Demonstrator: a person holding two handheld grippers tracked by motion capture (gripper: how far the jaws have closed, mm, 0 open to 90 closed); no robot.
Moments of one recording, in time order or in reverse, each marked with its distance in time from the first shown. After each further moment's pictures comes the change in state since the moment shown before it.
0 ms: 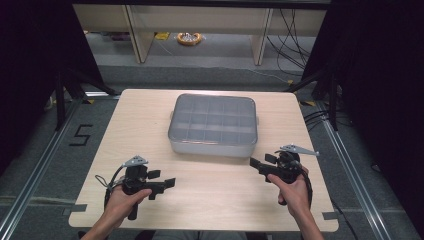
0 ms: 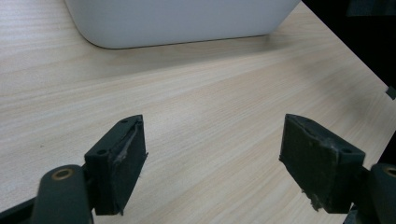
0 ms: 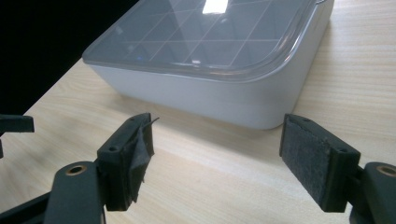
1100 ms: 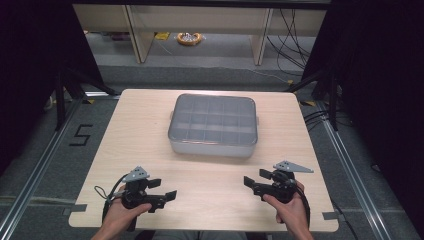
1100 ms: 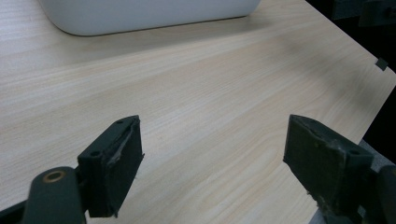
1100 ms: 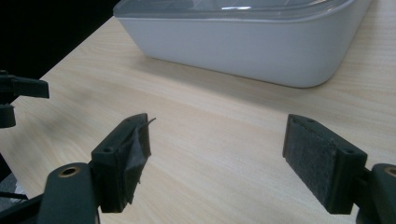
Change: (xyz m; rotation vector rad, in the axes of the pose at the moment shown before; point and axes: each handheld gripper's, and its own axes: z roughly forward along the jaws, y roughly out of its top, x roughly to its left) left arm -0.019 -0.025 -0.008 -0.001 -0.016 0.087; right arm 0.022 -0.039 -0.009 0.037 0.043 -0.094
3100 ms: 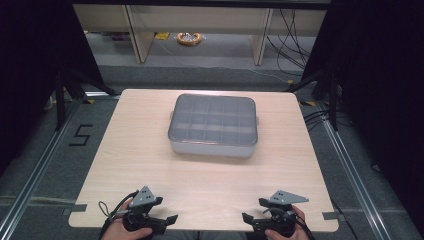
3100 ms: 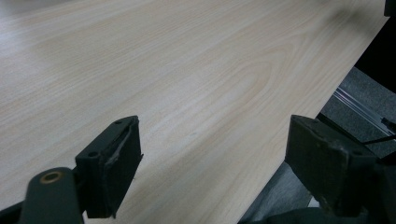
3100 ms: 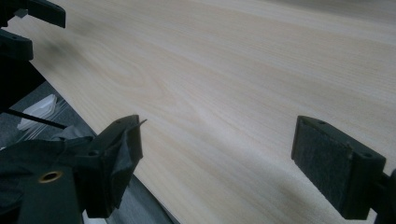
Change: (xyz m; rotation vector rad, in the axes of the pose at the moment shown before) left arm -0.025 -0.038 -0.002 0.108 0.004 0.151; right arm 0.027 -0.061 -0.024 0.172 0.042 -0.122
